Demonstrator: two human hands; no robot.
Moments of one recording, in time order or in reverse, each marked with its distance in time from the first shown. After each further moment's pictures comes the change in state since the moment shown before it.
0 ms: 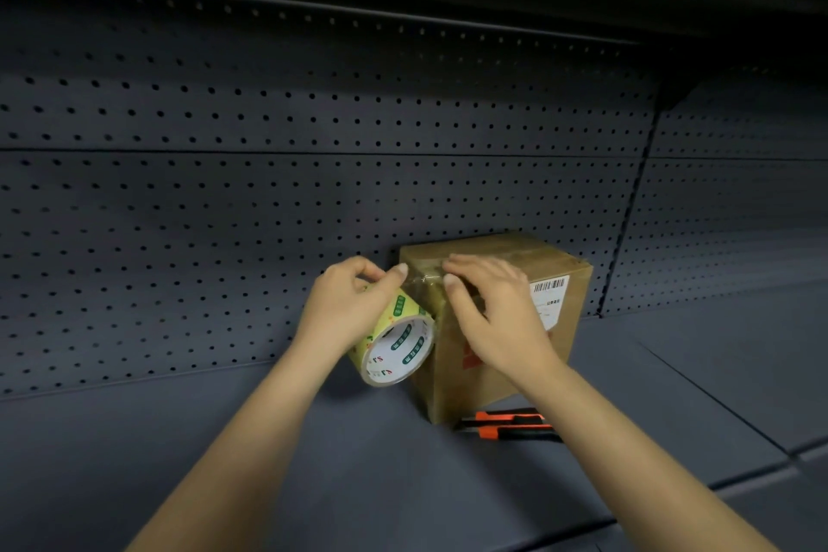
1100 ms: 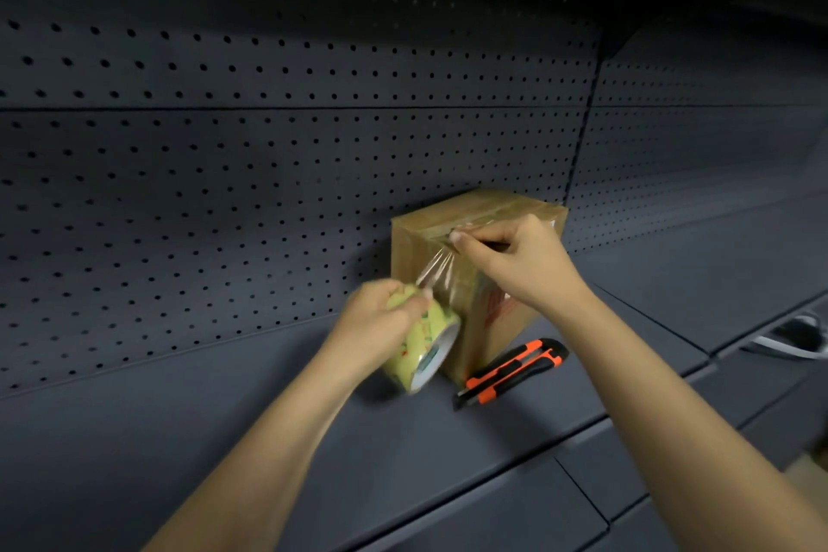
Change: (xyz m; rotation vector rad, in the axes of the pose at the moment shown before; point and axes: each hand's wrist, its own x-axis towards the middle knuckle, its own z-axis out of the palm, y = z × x) left_hand -0.041 -0.022 0.042 -0.302 -0.421 -0.002; right_hand -0.012 0.000 -0.048 0.038 -0.048 0.286
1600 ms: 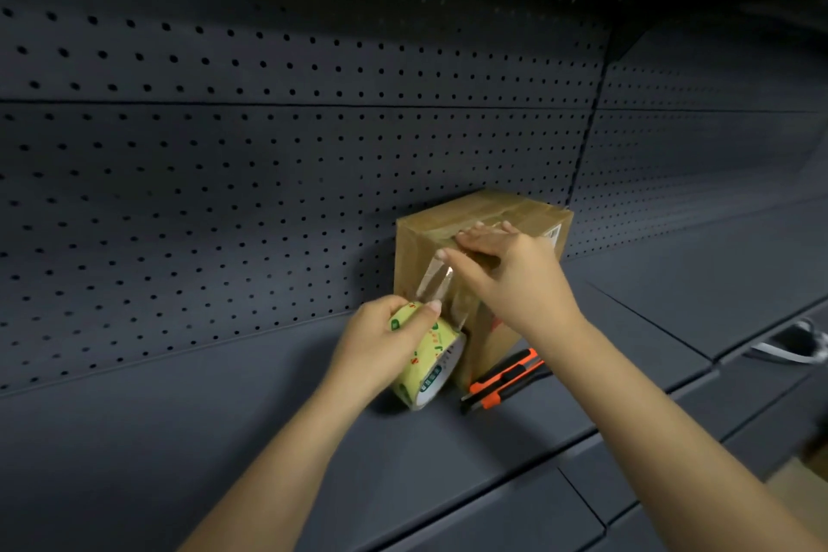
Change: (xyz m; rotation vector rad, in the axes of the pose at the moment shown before) left_hand -0.003 -0.019 0.006 0.060 0.061 0.003; right_hand -0.013 -0.014 0.017 -0.235 0.055 -0.131
